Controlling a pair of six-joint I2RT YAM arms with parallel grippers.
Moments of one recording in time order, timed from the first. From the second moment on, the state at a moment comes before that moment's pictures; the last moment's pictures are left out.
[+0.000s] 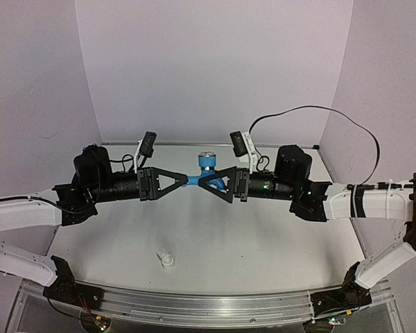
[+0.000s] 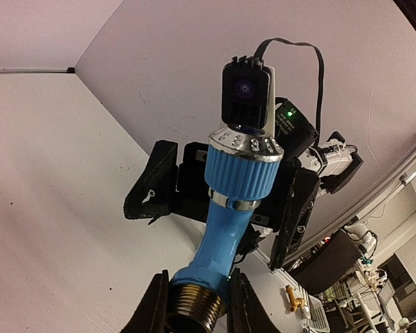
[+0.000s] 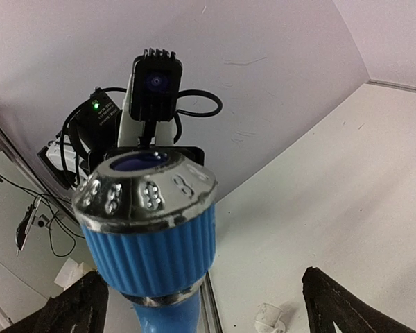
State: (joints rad) left arm -0.87 1.12 0.72 0.40 0.49 -0.75; right arm 0.91 1.45 0.90 0.54 -0.52 0.62
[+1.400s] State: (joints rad) left arm -0.87 1.17 0.72 0.43 0.44 -0.80; right arm 0.89 1.60 0.97 0.69 -0.64 0.76
